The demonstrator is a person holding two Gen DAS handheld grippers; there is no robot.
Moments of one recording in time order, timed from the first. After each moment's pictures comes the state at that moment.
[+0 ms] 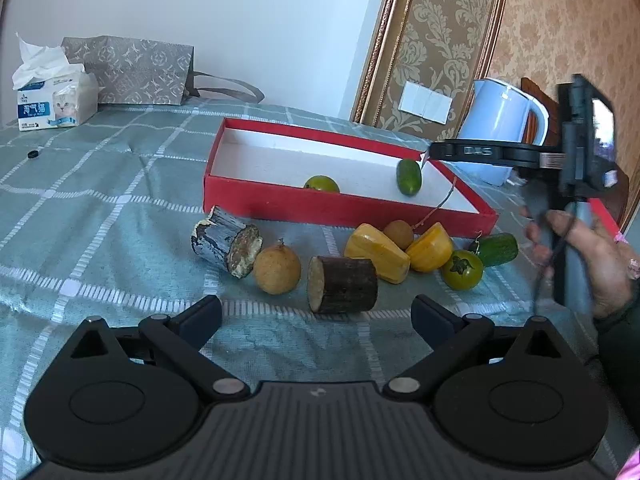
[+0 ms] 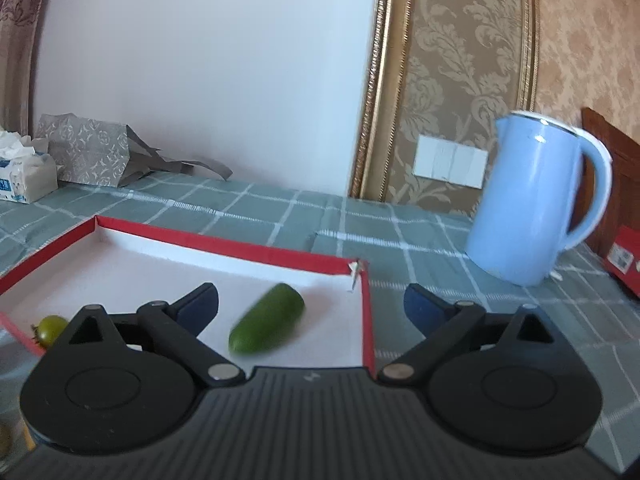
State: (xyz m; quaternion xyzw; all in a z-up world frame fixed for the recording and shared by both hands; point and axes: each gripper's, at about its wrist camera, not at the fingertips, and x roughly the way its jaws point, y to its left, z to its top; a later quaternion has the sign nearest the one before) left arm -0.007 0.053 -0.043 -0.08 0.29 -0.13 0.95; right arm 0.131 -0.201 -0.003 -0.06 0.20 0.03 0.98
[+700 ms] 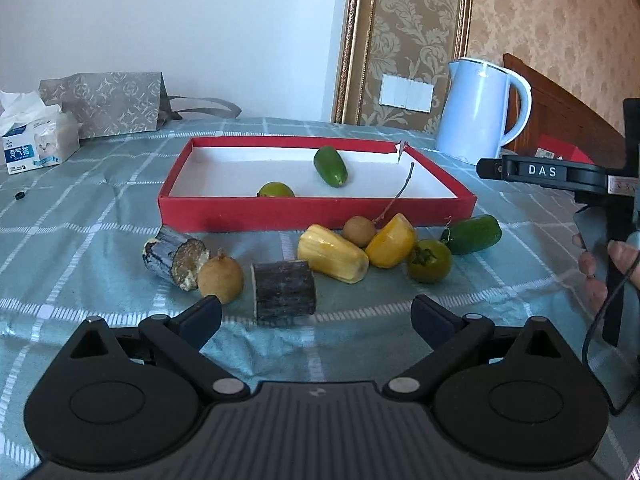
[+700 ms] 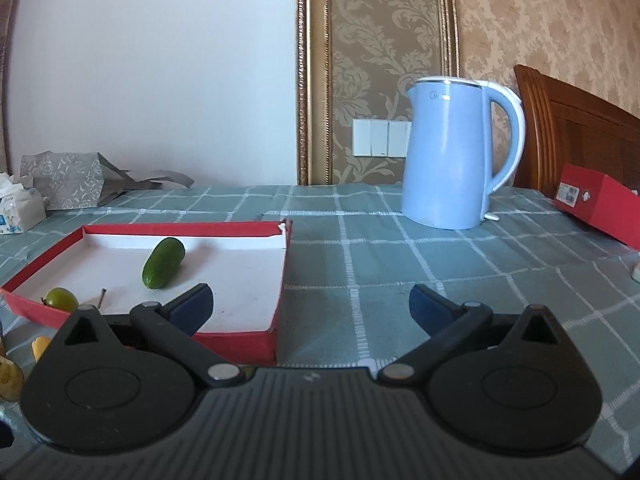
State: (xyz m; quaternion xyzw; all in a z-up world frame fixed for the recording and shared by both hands) left arm -0.014 0.006 -0.037 -0.02 0.27 -0.13 0.95; right arm 0.051 -0.261 -0.013 0.01 0.18 -0.01 0.98
